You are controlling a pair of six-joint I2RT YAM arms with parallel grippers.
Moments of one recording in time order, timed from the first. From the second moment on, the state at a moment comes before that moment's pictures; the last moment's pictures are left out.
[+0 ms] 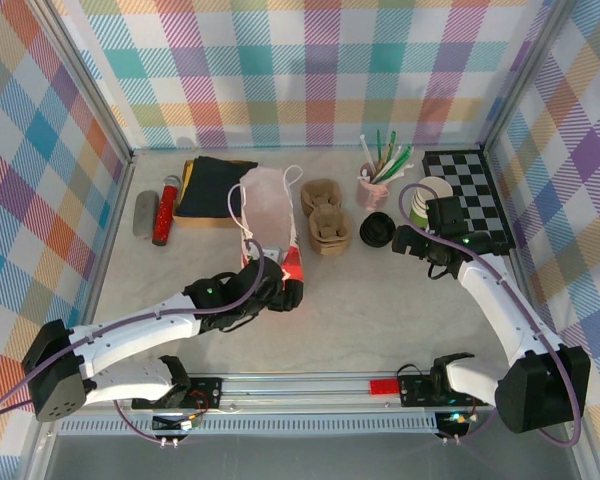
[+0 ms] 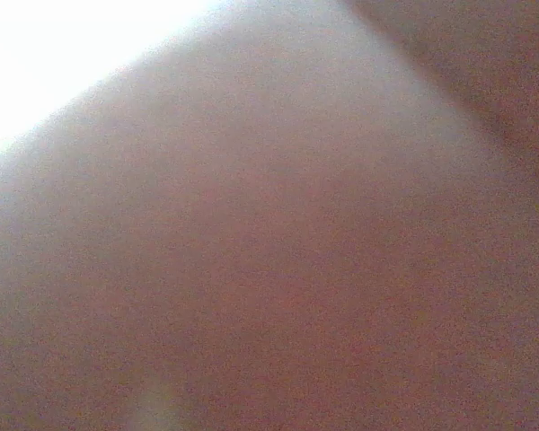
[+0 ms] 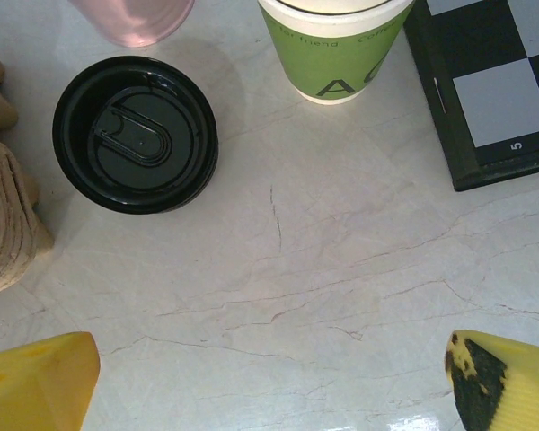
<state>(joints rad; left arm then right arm) -0.96 1.15 0.78 -0.47 -0.26 -0.68 0.21 1.15 0.94 -0.76 0.10 0.38</state>
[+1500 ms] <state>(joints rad) -0.81 1.26 1.06 -0.57 -0.07 -0.42 0.21 1.31 1.21 -0.85 0.09 0.19</state>
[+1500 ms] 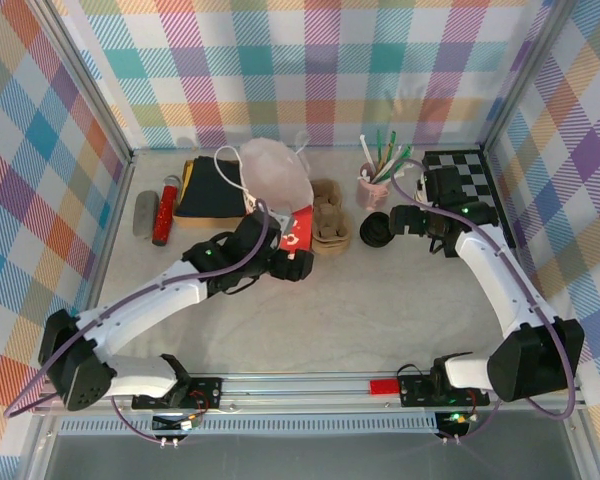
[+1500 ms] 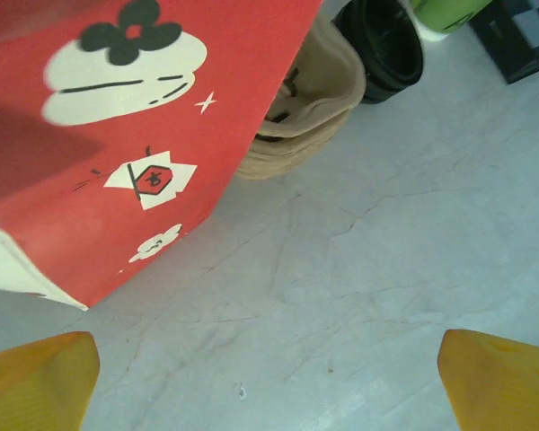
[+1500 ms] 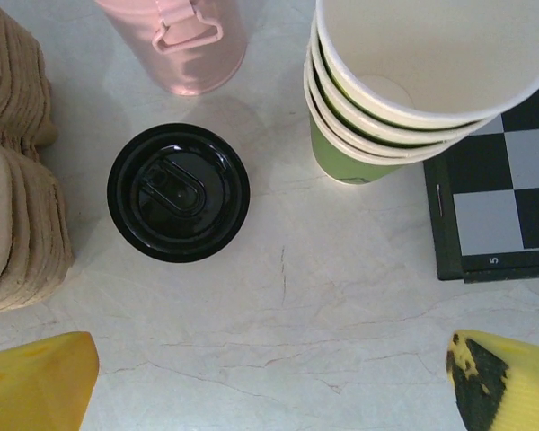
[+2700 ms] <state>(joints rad) -1.13 0.96 0.64 -0.43 -0.23 -0.62 0.19 1.66 1.61 -1.03 0.08 0.02</state>
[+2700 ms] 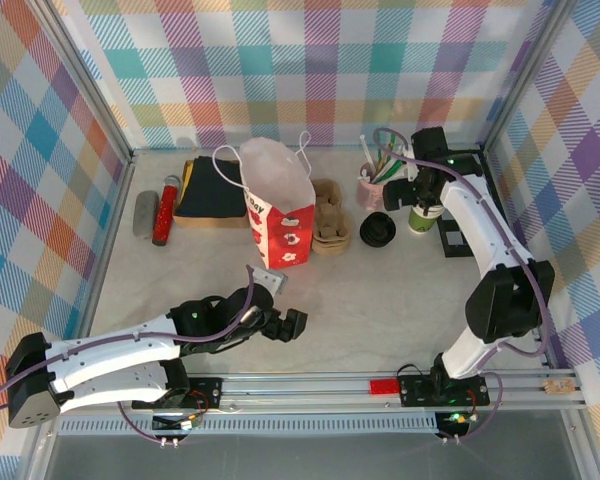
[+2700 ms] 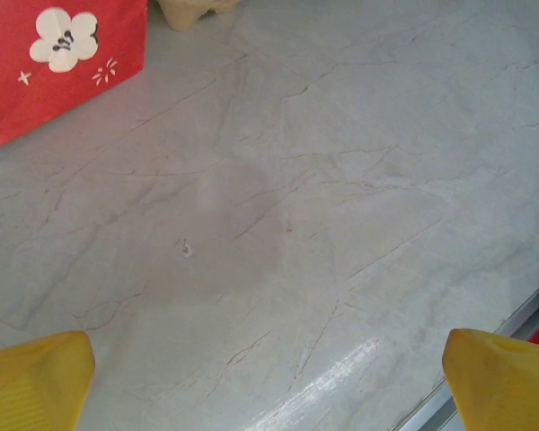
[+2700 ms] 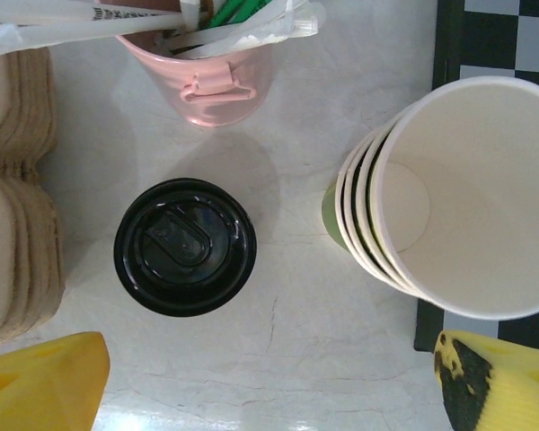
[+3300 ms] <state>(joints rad) -1.13 0.88 0.54 -0.33 -0.23 -0.66 0.16 1.76 1.68 -1.05 0.17 -0.02</state>
